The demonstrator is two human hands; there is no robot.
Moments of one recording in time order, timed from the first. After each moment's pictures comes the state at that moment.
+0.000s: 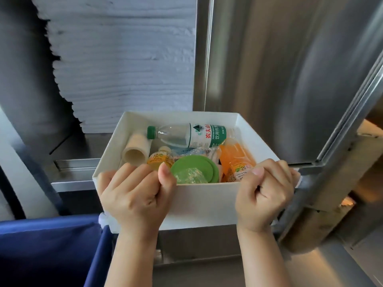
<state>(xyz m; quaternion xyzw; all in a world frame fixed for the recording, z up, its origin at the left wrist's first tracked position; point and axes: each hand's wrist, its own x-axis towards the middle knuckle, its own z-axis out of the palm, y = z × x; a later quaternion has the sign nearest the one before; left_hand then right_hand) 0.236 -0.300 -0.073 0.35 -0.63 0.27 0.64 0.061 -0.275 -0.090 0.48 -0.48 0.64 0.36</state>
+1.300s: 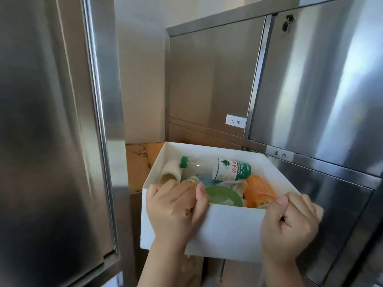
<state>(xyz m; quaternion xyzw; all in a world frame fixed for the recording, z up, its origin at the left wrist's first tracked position) -0.504 -0.331 -0.049 0.06 -0.70 0.00 0.71 -0.612 -0.186 -0.072 0.24 -0.62 0.45 0.59</state>
